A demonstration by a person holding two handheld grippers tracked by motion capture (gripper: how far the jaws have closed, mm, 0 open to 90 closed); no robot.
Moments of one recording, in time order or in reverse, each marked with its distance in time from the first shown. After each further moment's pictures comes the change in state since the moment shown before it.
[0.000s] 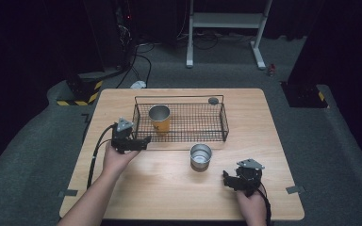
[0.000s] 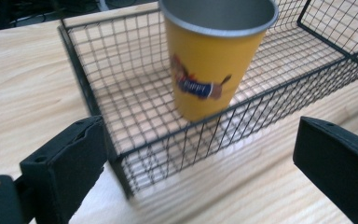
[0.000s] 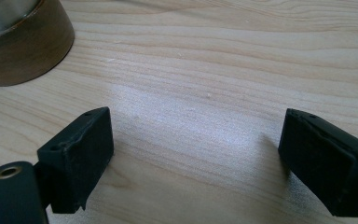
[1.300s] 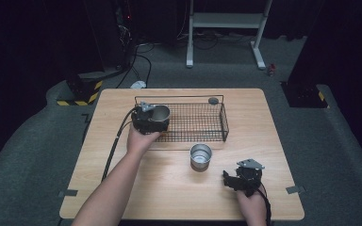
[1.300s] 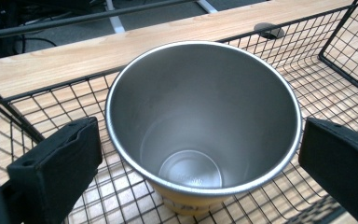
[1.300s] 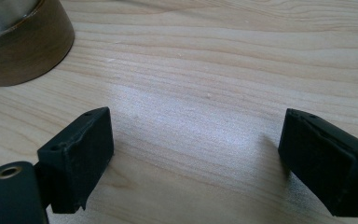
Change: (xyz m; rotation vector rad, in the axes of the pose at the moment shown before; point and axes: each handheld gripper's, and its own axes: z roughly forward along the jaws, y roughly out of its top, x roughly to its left) left arm -0.024 0.060 0.075 0.010 0.048 -0.013; right arm 0.000 0.000 0.000 -0.001 0.000 -0.001
